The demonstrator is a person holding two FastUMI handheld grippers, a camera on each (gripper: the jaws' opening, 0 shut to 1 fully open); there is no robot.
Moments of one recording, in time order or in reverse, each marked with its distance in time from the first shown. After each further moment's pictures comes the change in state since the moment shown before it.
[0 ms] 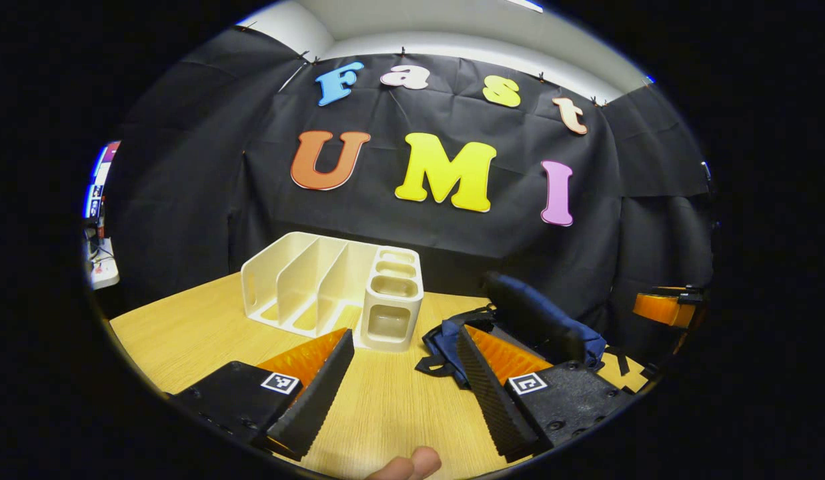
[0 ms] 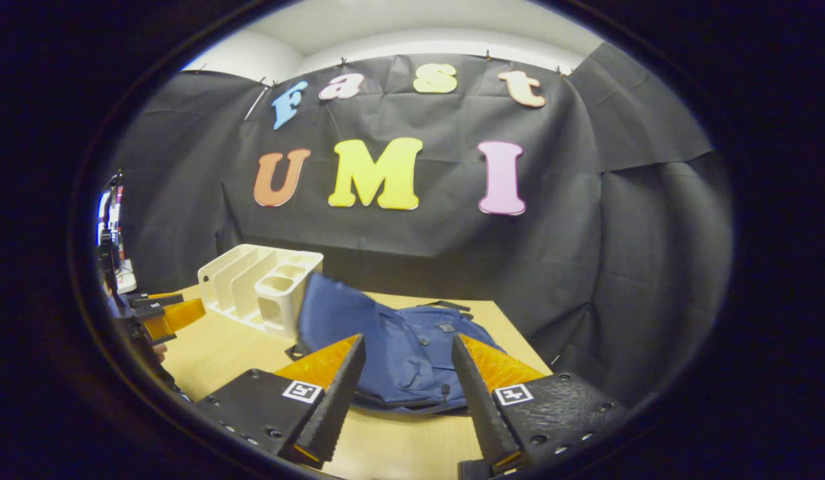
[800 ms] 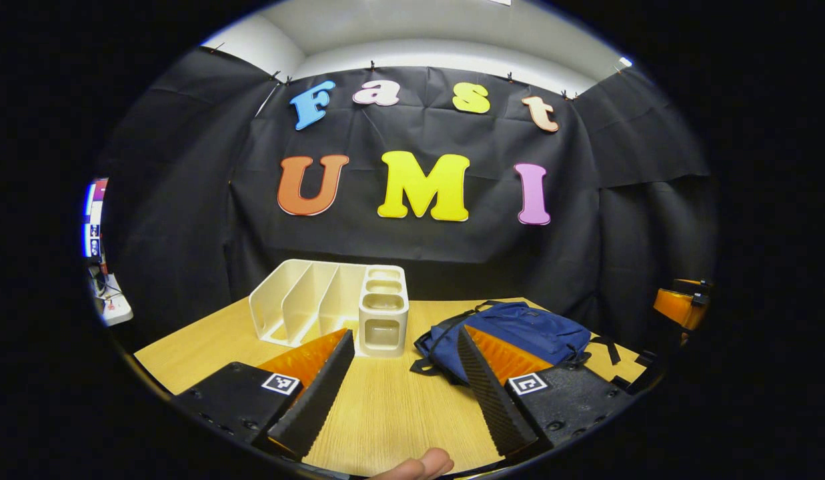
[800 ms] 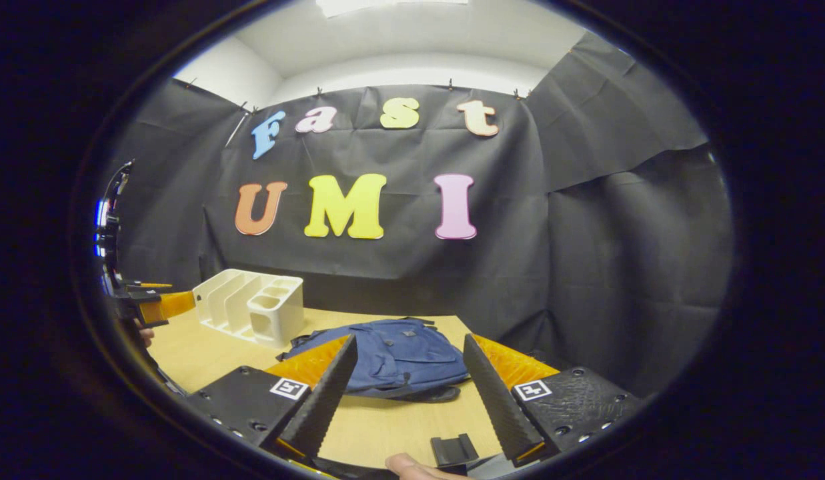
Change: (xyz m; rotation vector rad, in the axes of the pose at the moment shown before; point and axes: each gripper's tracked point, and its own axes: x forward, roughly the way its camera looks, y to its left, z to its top) left arm -0.043 -0.018 0.025 0.106 -0.009 -0.040; right arm -0.095 -0.037 -0.003 0.063 -0.132 -0.145
